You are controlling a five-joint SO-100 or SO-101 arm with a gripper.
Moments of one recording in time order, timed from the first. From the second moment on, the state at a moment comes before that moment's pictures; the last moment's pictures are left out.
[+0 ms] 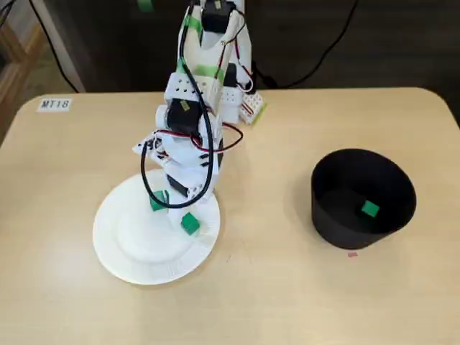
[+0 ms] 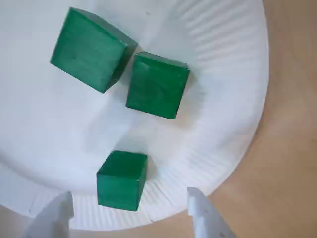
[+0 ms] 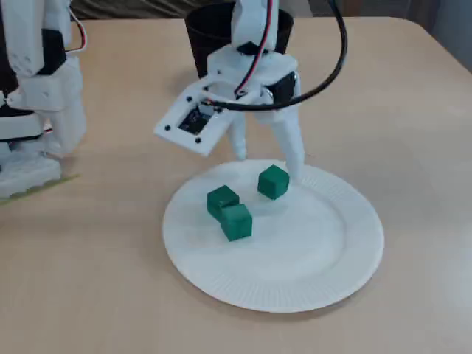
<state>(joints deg) 13.3 80.8 92.1 75.6 23.6</state>
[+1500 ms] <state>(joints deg) -5.0 86.5 67.4 62.9 -5.1</state>
